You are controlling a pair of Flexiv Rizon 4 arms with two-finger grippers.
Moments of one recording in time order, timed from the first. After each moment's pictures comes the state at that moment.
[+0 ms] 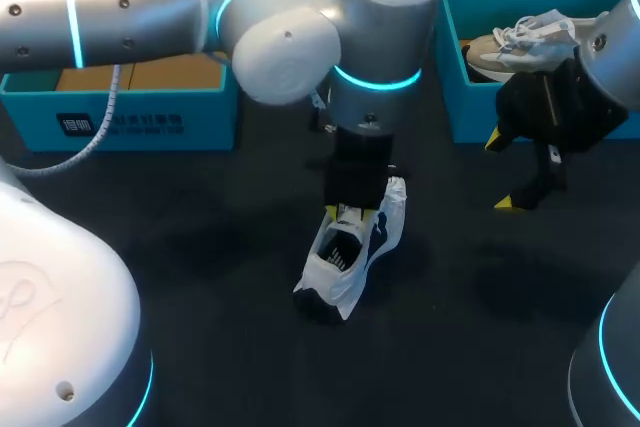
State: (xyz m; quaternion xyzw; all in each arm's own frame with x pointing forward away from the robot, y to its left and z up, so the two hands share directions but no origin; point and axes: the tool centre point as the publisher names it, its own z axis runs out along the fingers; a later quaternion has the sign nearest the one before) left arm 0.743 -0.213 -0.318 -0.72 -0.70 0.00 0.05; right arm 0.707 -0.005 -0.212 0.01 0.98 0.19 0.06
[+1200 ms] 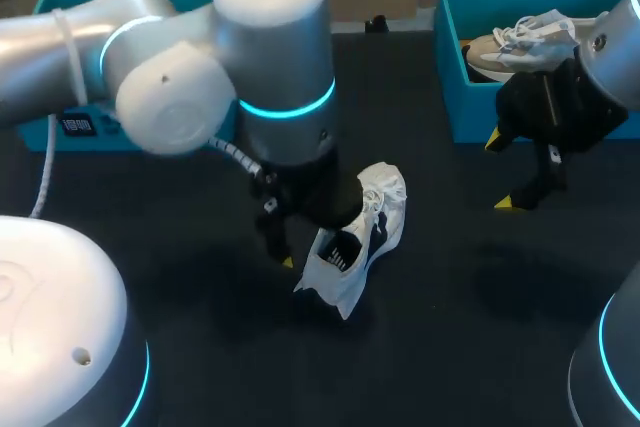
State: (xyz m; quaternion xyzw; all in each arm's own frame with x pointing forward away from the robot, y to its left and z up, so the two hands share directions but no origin) left arm 0.675 -0.150 -0.297 -0.35 -0.93 0.04 0.00; right arm 0.707 -0.005 -0.212 0.01 0.98 0.19 0.06
